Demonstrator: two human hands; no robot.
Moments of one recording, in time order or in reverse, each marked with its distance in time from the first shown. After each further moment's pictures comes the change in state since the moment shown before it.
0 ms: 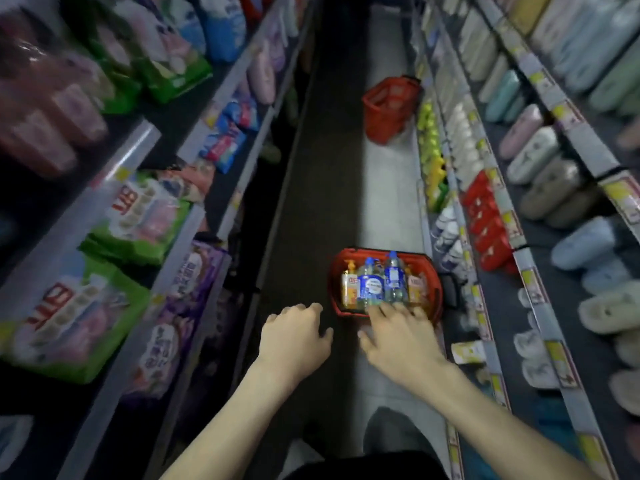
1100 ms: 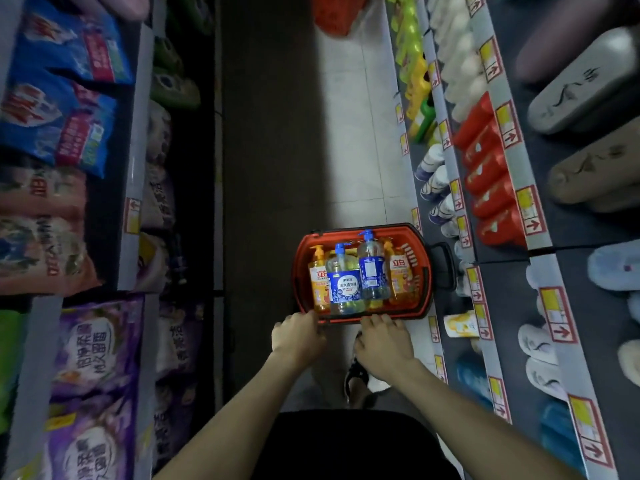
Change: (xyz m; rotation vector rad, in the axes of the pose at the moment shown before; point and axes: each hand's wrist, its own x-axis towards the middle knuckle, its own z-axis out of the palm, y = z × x) left_hand 0.354 0.077 0.111 0.004 -0.536 -0.093; right_hand 0.274 0.165 0.149 0.224 -0.407 0.159
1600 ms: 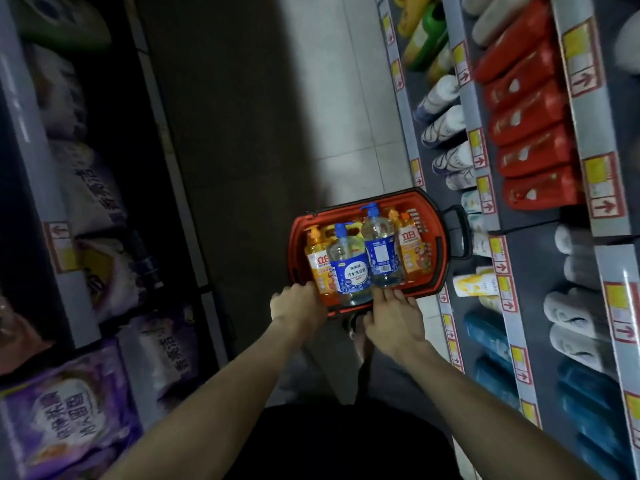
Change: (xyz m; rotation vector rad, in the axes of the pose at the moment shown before) left_hand 0.169 -0.035 -0.037 0.145 -0.195 0.074; right_hand 0.121 -0.025 -0.001 0.107 -0.097 0.246
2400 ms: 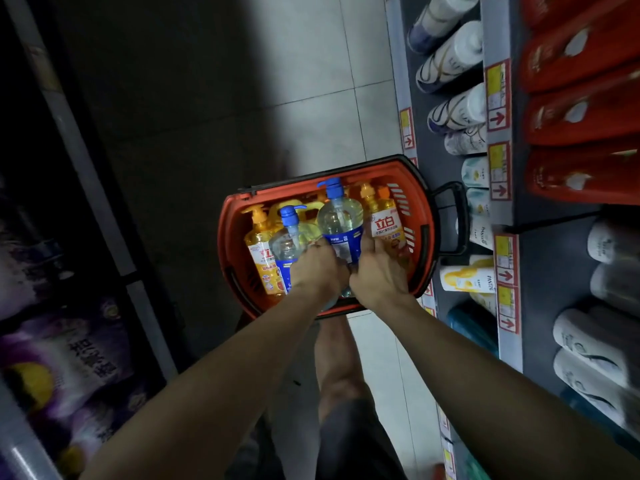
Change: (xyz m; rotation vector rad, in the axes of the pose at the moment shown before) left_hand 0.187 0.151 0.073 -0.302 0.018 -0.054; right_hand 0.187 0.097 0.049 0.363 -0.129 0.097
